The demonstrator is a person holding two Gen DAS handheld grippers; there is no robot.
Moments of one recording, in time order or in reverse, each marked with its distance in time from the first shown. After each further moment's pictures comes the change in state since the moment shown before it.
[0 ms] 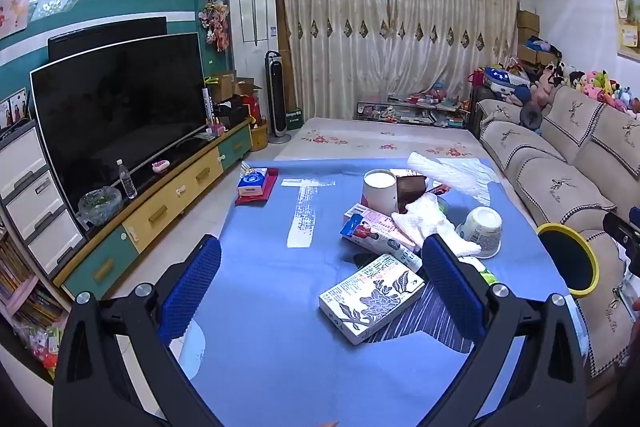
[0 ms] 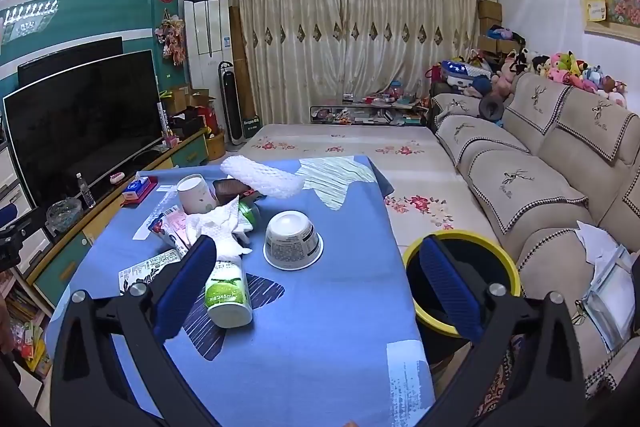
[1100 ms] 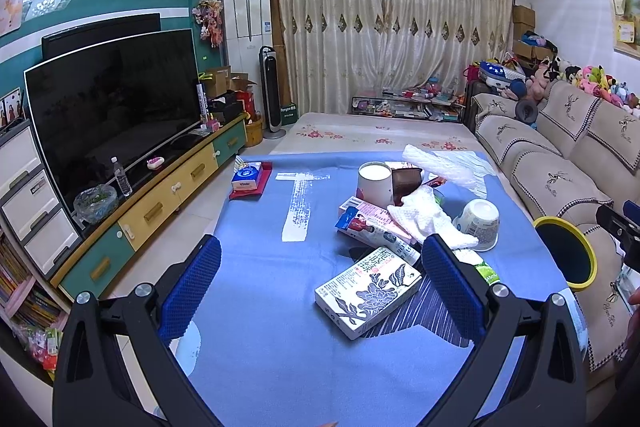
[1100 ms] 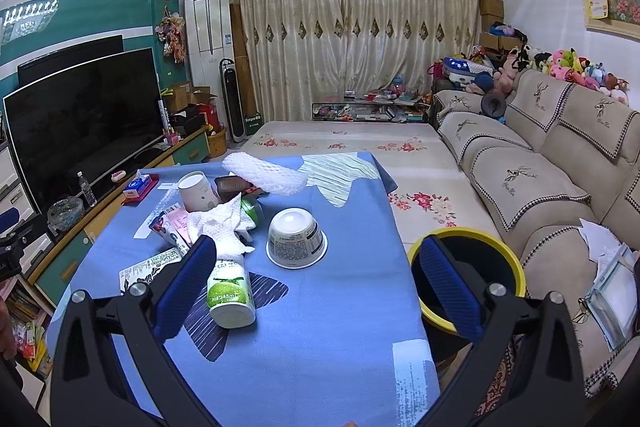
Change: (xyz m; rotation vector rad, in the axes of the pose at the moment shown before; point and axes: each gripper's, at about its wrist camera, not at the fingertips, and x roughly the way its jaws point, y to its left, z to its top) left arm 0.002 0.001 -0.003 -0.002 0.028 -0.025; right arm 0.004 0.003 -0.004 0.010 0.008 0.009
